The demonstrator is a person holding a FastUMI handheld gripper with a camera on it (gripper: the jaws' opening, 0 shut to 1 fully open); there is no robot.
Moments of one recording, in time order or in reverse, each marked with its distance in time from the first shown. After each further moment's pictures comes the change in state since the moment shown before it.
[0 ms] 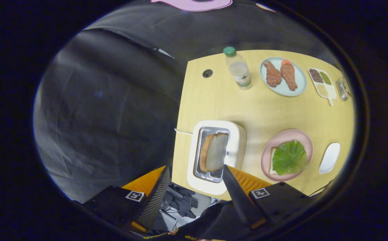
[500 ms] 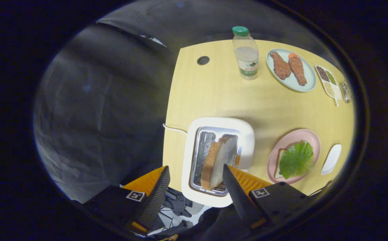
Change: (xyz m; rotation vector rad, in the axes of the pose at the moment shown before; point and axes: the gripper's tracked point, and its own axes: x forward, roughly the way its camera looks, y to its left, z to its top) arm 0.063 -0.006 -0.005 -0.008 0.057 -0.101
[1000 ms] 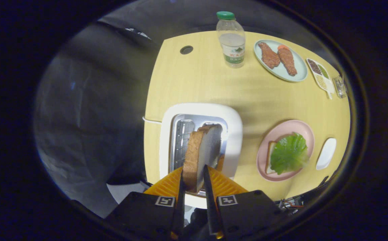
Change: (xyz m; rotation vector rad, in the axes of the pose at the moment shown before) arm 0.014 -0.038 -0.019 0.026 0.047 -0.134
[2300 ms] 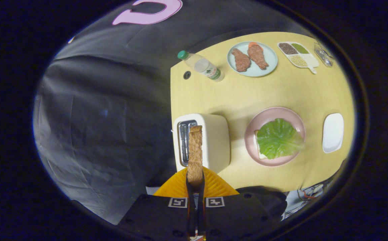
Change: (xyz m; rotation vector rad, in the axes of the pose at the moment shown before) arm -0.114 -0.084 -0.022 0.209 -0.110 0.370
